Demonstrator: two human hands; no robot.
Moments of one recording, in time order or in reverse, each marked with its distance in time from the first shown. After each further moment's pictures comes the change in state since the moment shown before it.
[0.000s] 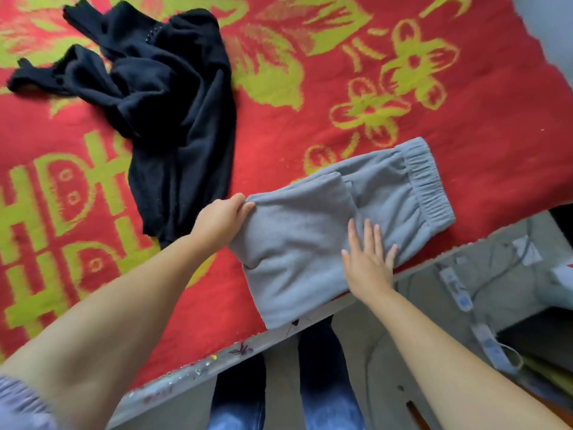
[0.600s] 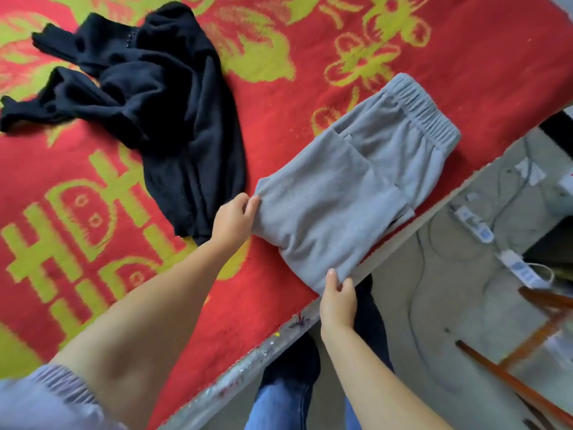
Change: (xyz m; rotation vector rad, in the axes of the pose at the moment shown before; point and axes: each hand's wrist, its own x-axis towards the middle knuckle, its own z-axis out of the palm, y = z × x) left_hand -0.027 -0.044 0.003 -0.289 -0.033 0.001; right_hand -0.117 -0.160 0.088 1.442 0.180 0.766
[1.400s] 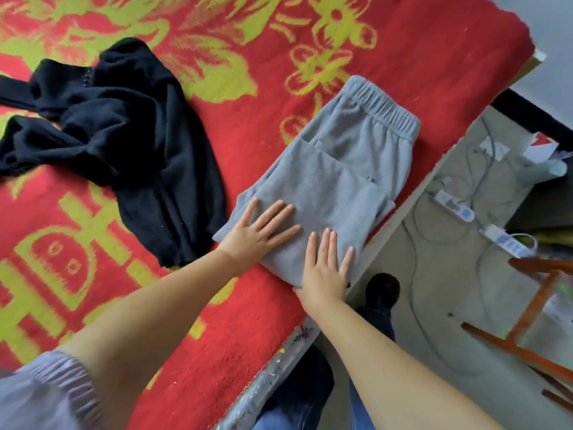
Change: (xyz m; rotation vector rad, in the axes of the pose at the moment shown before) left_hand 0.007 -0.003 0.017 1.162 -0.160 1.182; right_hand 0.026 -0.011 0.025 -1.387 0.075 -0.595
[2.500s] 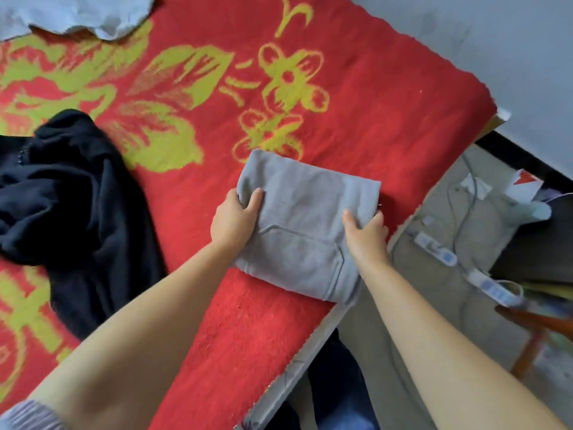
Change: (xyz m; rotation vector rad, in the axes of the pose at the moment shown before) left_hand 0.204 -0.070 -0.066 -1.152 0.148 -1.174; right_hand 0.177 0.172 -0.138 1.145 0.153 0.466
